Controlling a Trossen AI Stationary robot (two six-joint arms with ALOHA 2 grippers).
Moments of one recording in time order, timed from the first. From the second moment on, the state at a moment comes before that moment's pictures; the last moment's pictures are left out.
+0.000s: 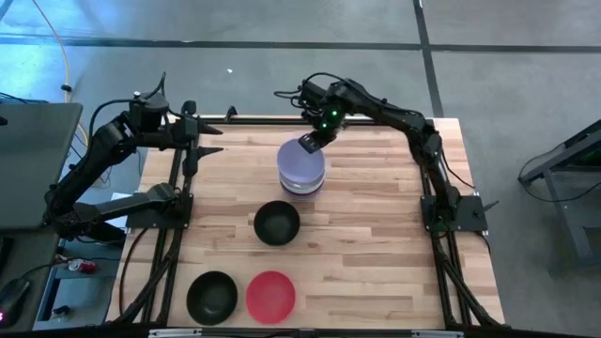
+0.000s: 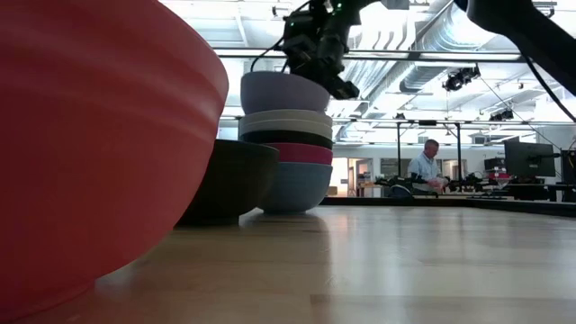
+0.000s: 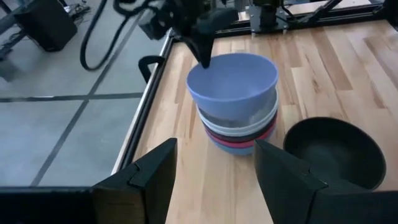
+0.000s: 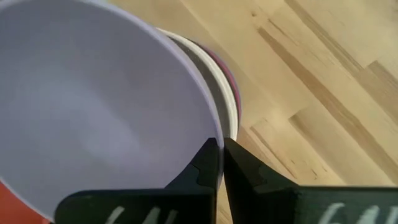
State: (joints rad) left arm 0.87 0.76 1.11 -0.91 0.44 0.50; right arm -0.45 2.15 2.26 -1.45 -0.26 0.35
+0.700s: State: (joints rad) left arm 0.87 0.76 1.11 -0.91 0.44 0.49; right arm -0.45 2.19 2.26 -1.53 -0.25 0.34
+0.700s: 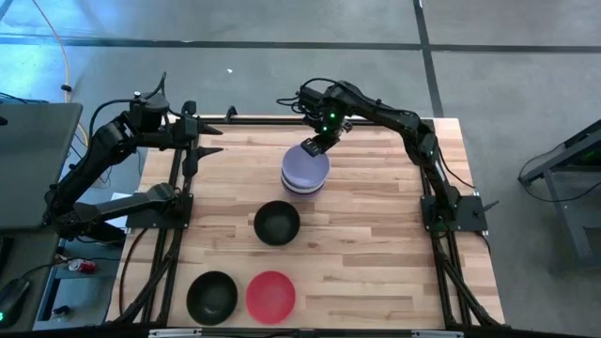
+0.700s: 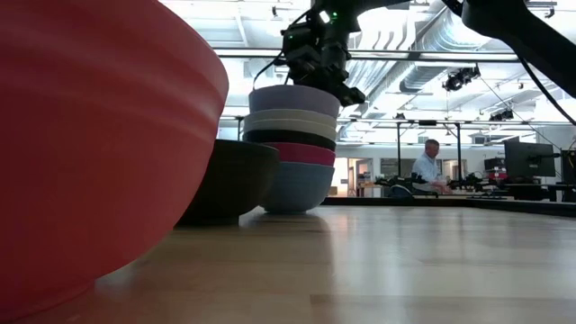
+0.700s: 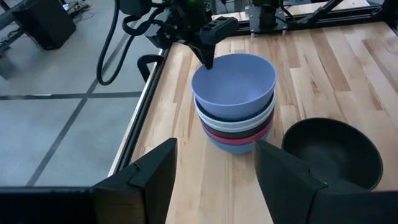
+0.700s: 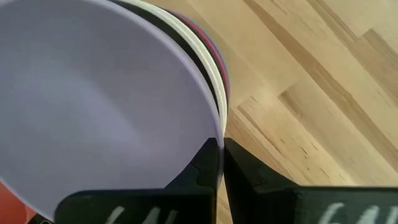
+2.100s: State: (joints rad) left arm 0.87 0.76 1.11 -0.91 0.50 0.49; right arm -0.43 2.23 2.26 -1.48 -0.28 0.35
